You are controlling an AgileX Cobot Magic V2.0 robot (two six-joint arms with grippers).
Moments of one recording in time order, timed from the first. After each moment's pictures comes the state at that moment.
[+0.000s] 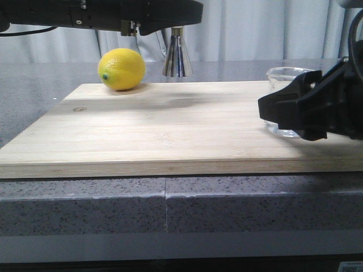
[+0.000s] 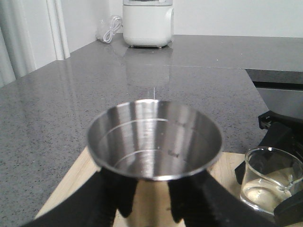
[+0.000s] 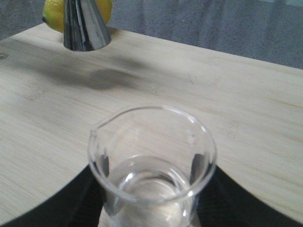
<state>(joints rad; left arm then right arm) -0.34 1.90 -1.27 -1.76 1.16 2.18 0.54 1.26 -0.31 0.15 -0.64 -0.12</state>
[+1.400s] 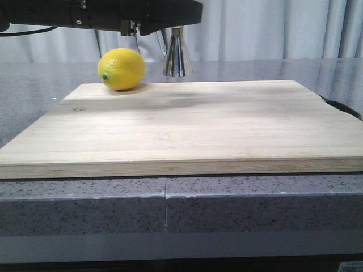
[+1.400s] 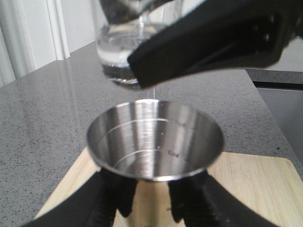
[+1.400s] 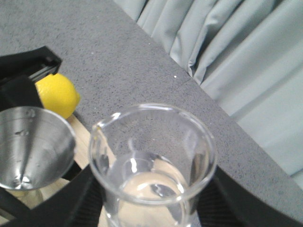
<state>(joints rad) -0.34 1.90 -1.27 -1.76 1.16 2.18 0.54 1.44 -1.26 -0.42 0.29 -0.13</state>
